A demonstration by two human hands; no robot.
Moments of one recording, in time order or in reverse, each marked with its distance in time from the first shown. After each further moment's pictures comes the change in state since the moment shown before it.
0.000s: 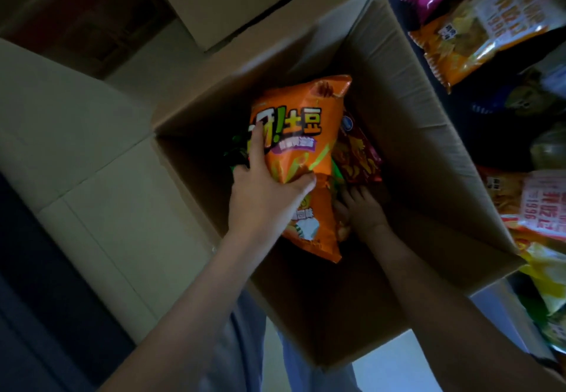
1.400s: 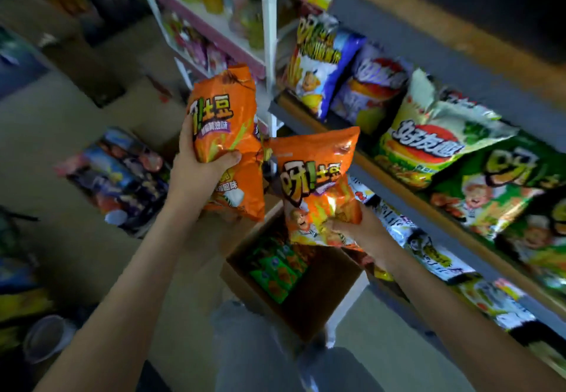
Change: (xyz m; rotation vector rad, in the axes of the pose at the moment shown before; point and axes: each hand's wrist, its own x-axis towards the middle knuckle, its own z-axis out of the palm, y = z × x) left_hand -0.321 0.336 -0.316 -0.230 0.133 0.597; right_hand -0.556 0.104 -0.291 2.120 0.835 0.195
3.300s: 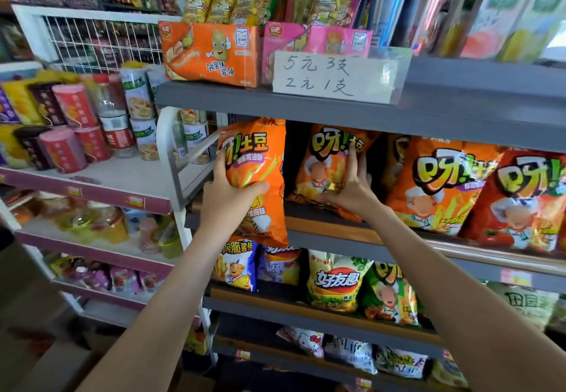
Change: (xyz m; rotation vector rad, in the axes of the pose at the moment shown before) left_hand 0.064 0.276 0.078 0.018 -0.434 0.602; right_hand -0.015 -0.284 -0.148 -0.530 0.939 -0.376
